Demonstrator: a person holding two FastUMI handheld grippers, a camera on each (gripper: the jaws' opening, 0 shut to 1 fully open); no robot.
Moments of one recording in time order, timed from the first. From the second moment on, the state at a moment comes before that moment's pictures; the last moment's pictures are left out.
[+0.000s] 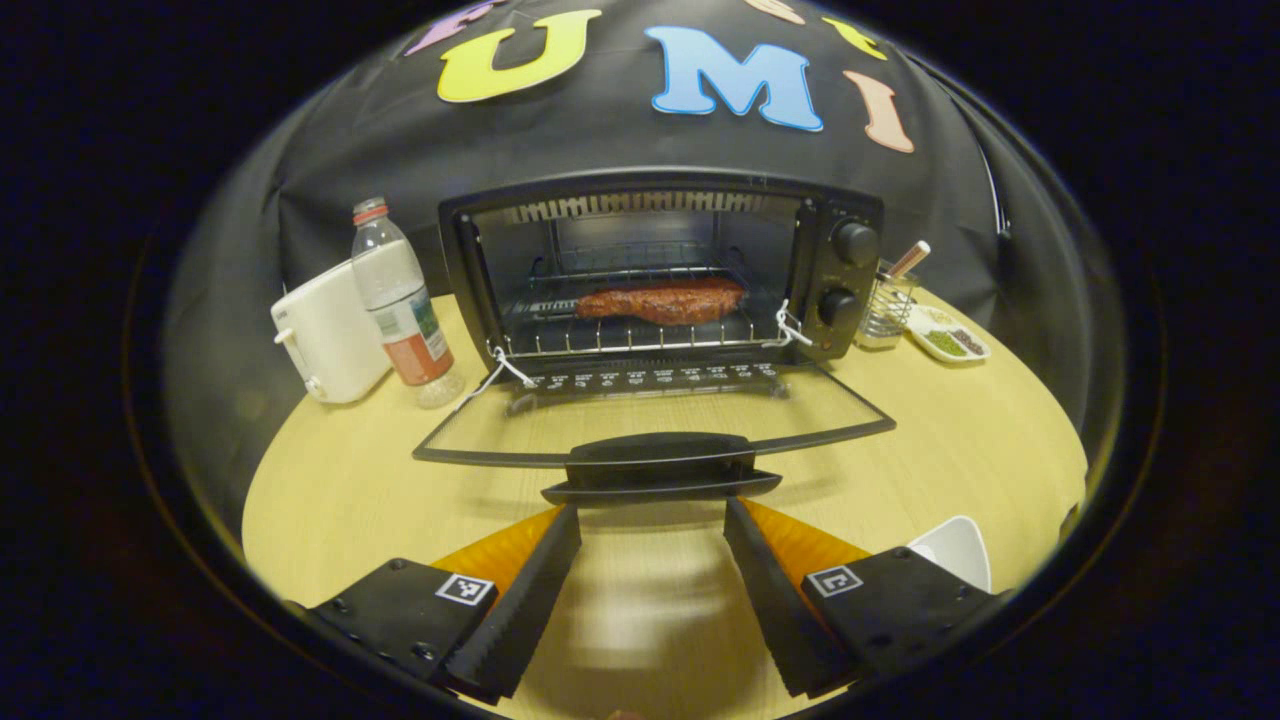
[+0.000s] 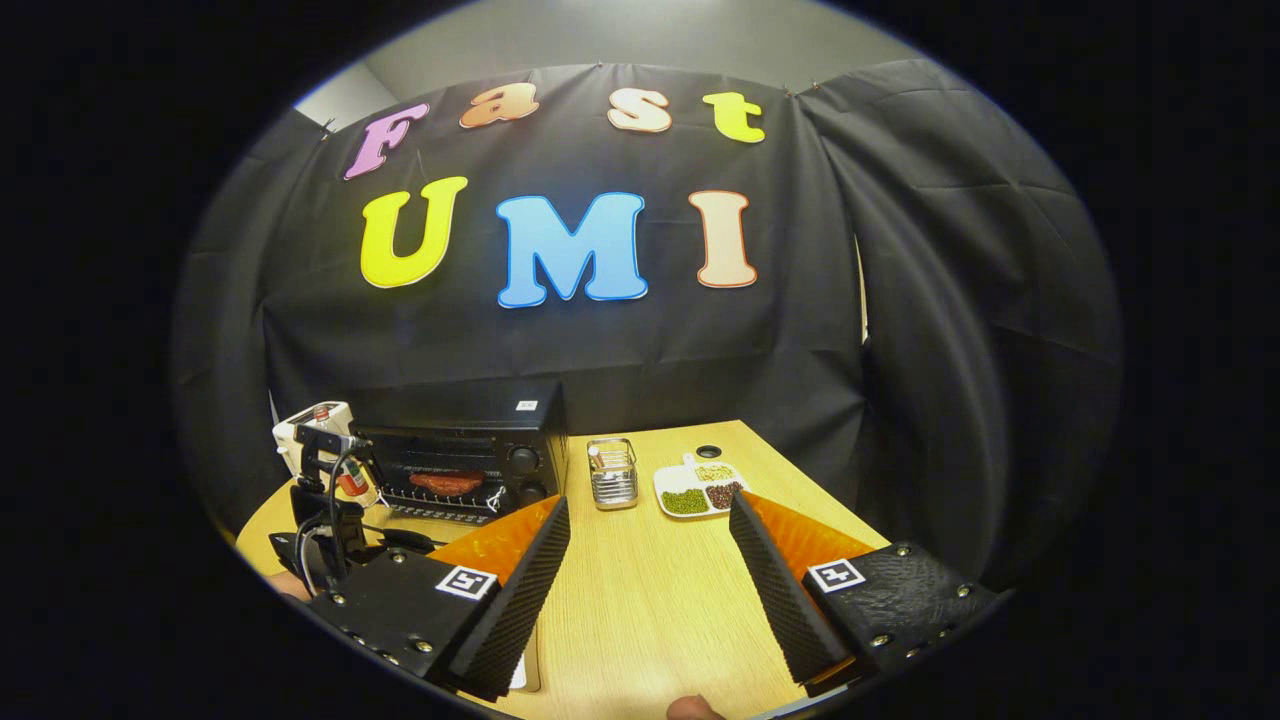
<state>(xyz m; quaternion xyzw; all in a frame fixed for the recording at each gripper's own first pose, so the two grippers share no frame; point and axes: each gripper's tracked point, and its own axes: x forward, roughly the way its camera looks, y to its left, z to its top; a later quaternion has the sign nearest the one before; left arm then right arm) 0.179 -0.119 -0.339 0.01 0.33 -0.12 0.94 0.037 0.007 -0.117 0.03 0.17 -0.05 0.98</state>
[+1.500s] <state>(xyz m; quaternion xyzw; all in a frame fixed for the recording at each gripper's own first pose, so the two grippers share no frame) 0.275 -0.114 -0.223 -0.02 0.20 -0.12 0.97 0.056 0.022 -0.121 0.04 0.17 -0.06 0.98</state>
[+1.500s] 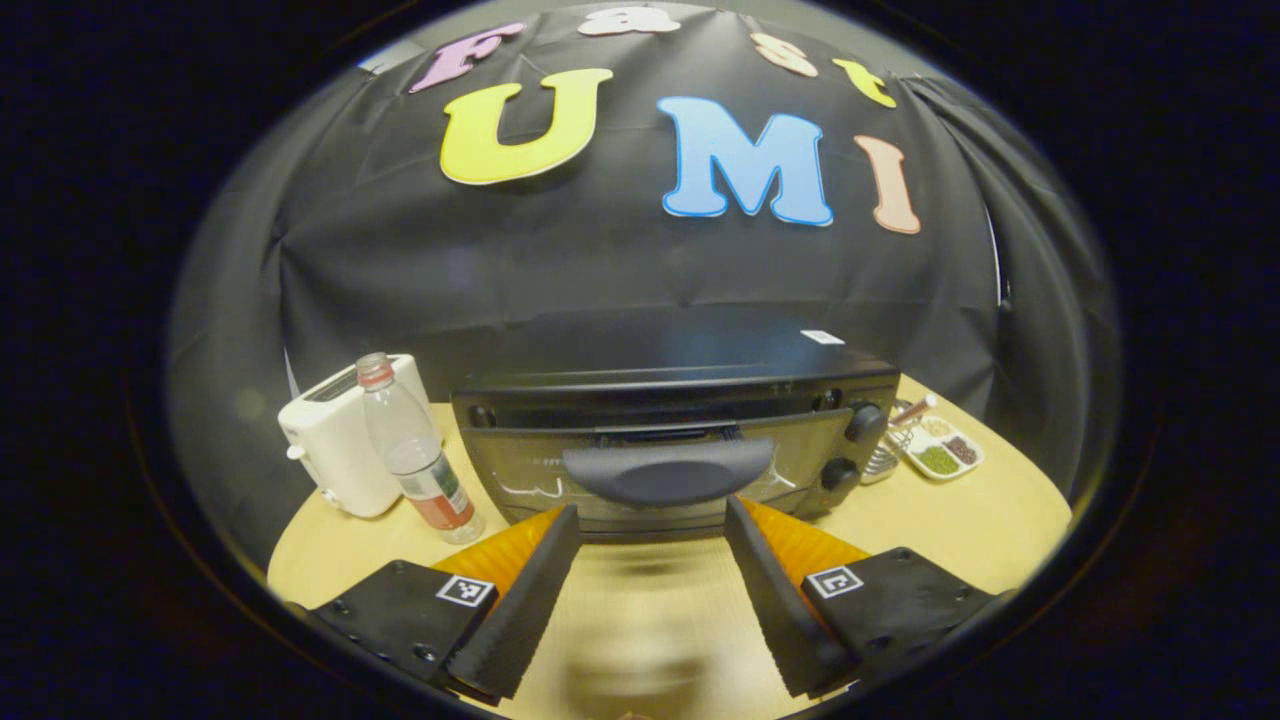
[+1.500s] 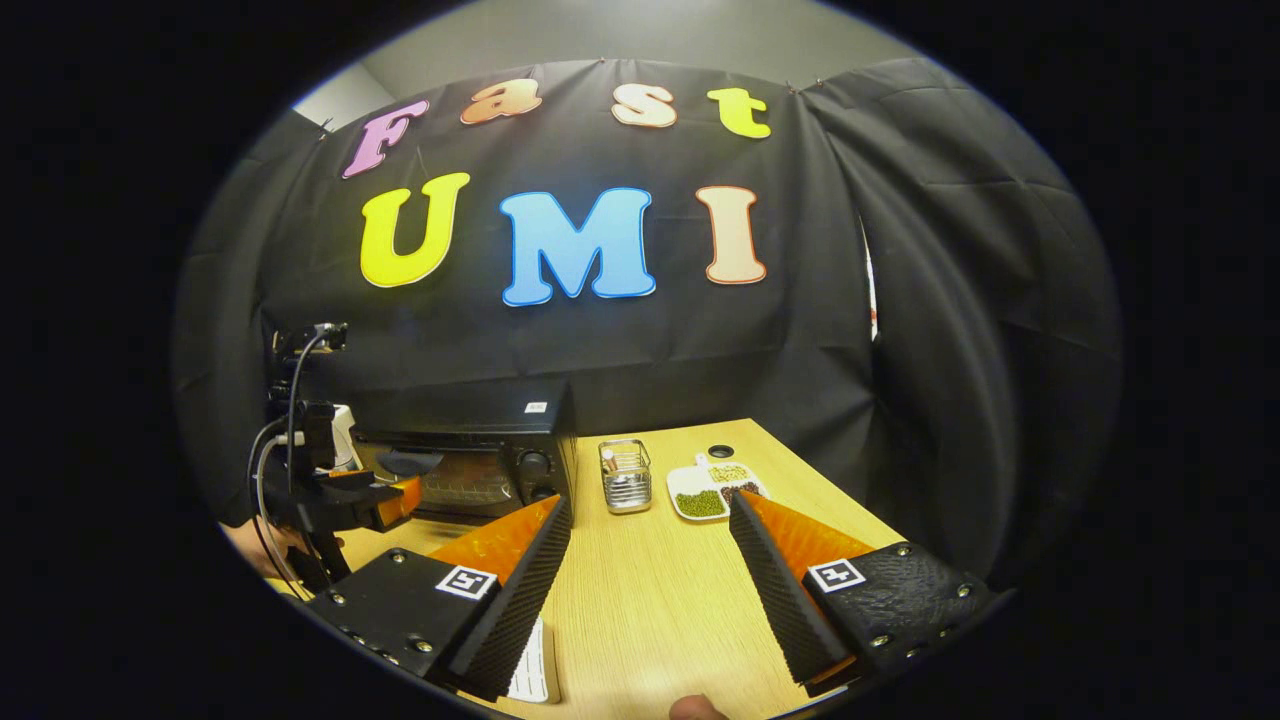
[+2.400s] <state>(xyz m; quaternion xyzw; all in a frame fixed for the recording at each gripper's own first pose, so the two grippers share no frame) 0.088 -0.088 -0.026 -0.04 0.03 -0.06 1.00 0.014 -0.040 -0.031 0.03 0.07 0.02 1.00</state>
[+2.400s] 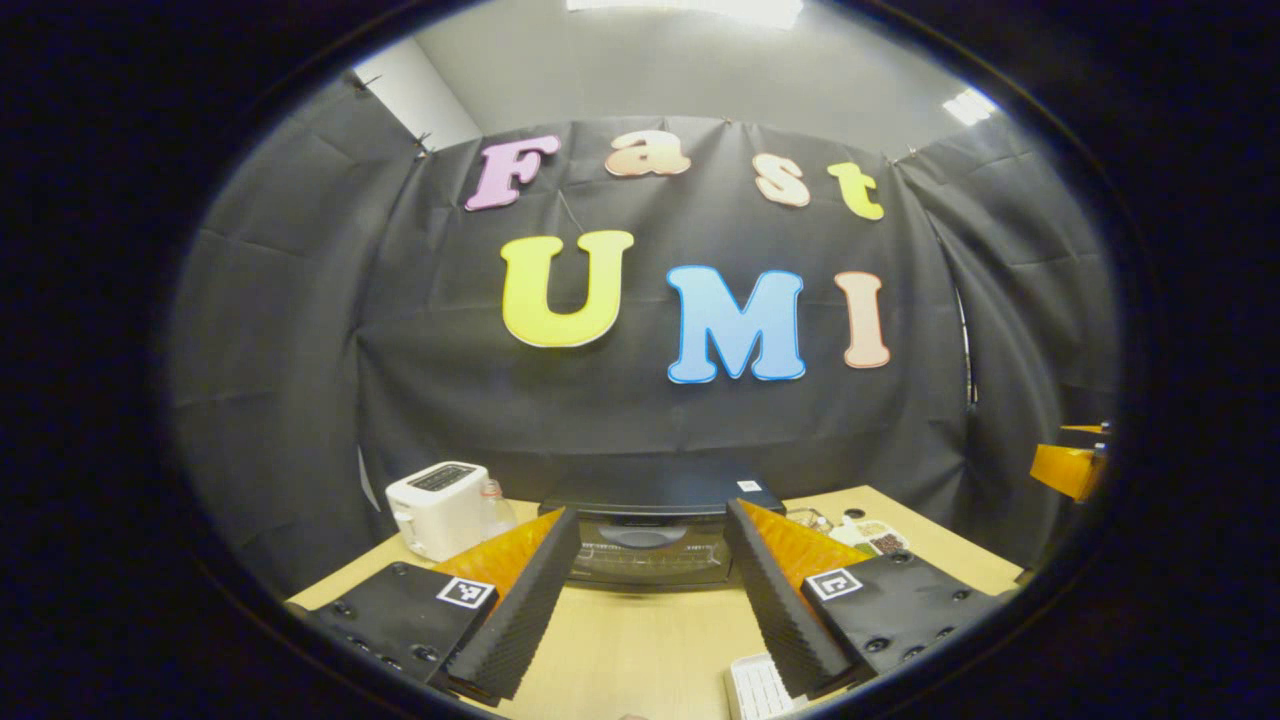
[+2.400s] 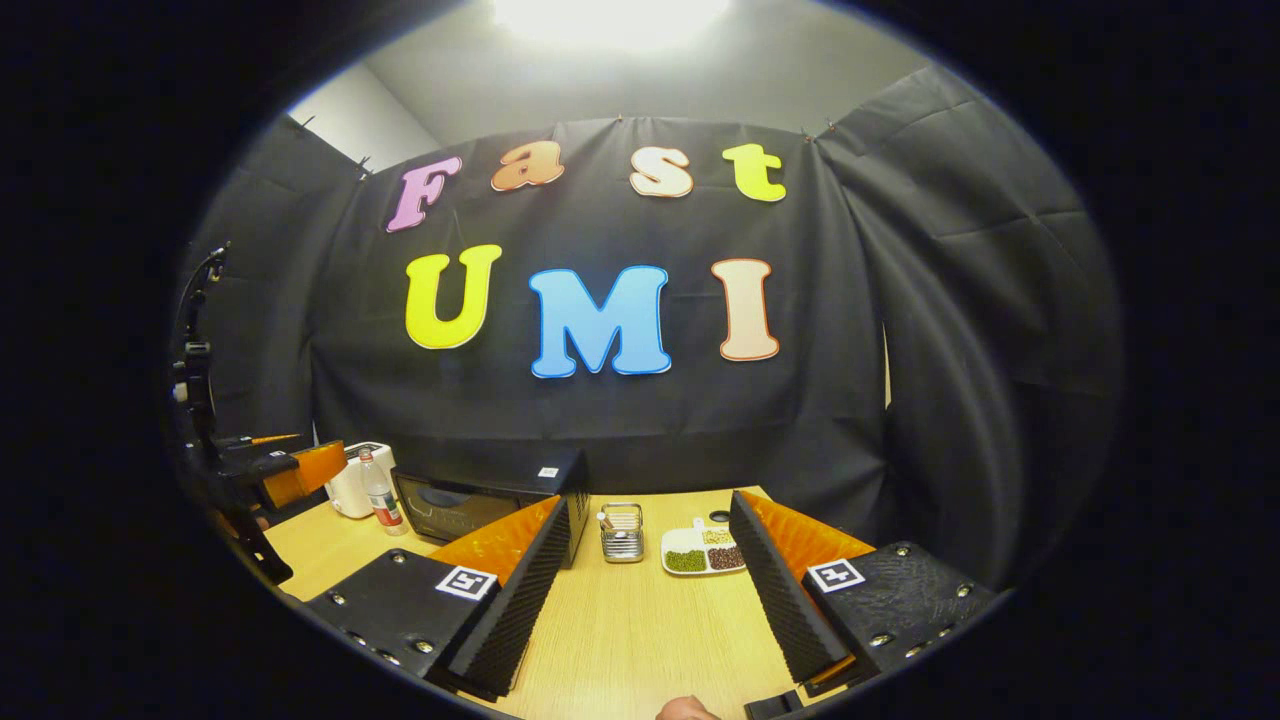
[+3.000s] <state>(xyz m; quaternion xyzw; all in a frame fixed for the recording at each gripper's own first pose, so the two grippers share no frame) -0.012 -0.026 -0.007 -0.03 0.02 -0.03 1.00 -0.037 -0.022 -0.009 0.04 0.04 0.03 1.00</state>
